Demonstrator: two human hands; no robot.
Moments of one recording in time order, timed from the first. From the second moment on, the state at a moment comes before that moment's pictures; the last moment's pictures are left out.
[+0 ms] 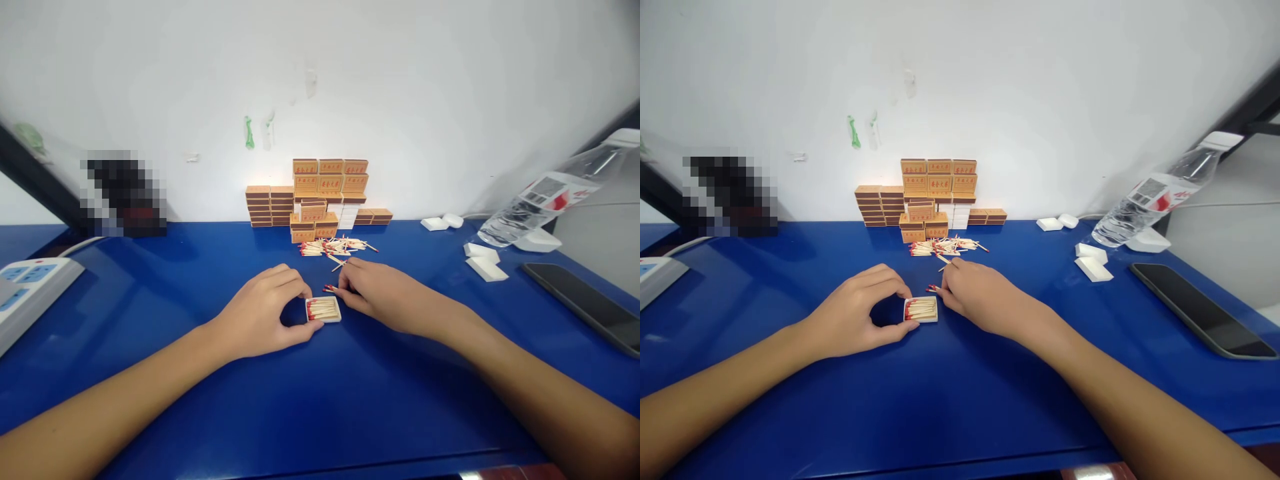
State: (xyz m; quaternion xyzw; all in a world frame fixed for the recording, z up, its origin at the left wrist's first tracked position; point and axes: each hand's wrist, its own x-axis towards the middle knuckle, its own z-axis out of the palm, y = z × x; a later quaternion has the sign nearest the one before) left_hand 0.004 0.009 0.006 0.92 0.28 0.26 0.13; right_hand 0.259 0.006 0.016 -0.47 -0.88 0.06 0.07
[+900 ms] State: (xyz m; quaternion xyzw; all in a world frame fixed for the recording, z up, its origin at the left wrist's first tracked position) left_hand 0.005 0.009 0.005 0.92 0.28 0.26 0.10; right_hand 0.248 -0.011 0.034 -0.41 -0.90 0.12 0.08
